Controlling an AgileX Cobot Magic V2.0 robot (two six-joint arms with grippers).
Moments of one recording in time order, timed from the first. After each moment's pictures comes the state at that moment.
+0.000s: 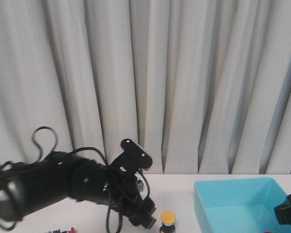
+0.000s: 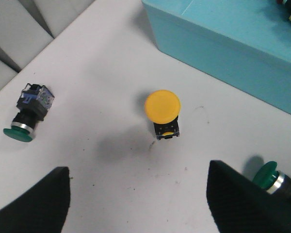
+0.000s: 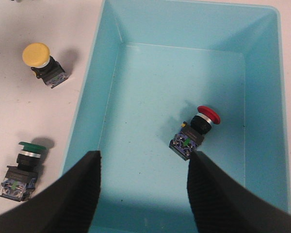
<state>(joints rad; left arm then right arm) -0.56 1.85 -1.45 -0.14 0.51 0.35 -0.07 1.20 -0.96 0.28 0.74 -0.40</state>
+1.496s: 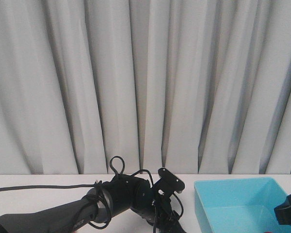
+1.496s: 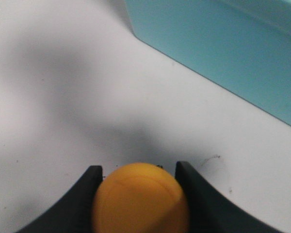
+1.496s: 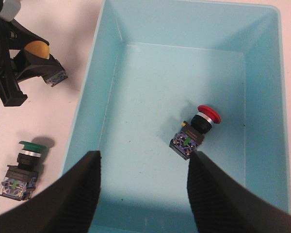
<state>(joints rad) -0.60 2.40 -1.94 -0.22 0.57 0.35 -0.07 1.20 -0.96 0.28 0.75 -0.40</state>
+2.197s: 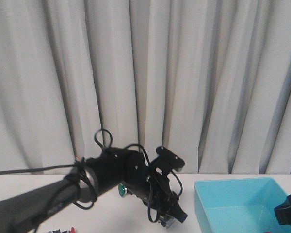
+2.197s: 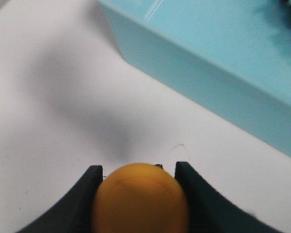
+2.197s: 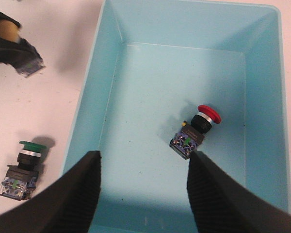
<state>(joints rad) -0.60 2.23 -1.93 -0.22 0.74 0.34 -0.07 1.20 -0.96 0.28 0.75 -0.40</state>
